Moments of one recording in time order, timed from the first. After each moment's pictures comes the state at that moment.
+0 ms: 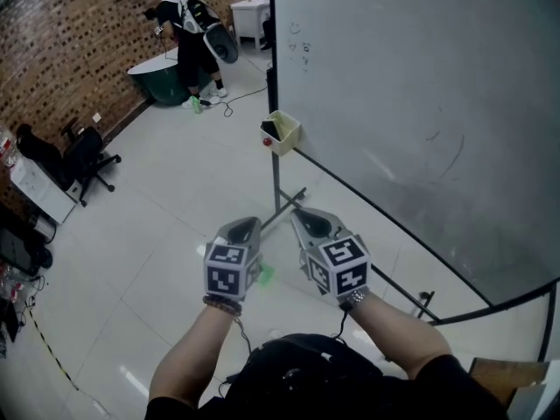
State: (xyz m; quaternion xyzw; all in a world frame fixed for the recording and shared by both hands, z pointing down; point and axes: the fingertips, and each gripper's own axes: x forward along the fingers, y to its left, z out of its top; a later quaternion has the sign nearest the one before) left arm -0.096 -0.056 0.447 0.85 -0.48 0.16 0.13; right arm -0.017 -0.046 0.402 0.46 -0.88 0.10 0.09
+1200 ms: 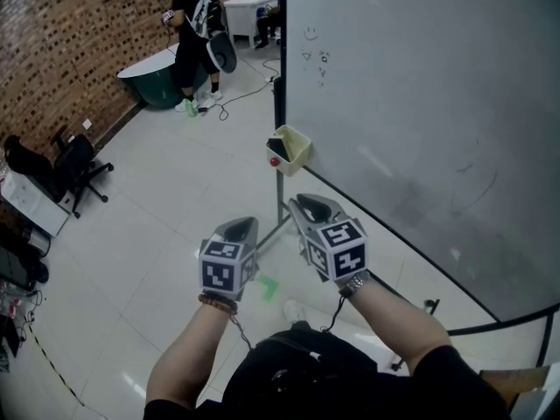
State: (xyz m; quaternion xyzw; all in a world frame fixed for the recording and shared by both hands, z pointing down) left arm -0.129 -0.173 0.469 0.85 -0.46 0.18 0.16; right arm -0.041 -0.188 0.417 0.48 -0.86 0.10 0.11
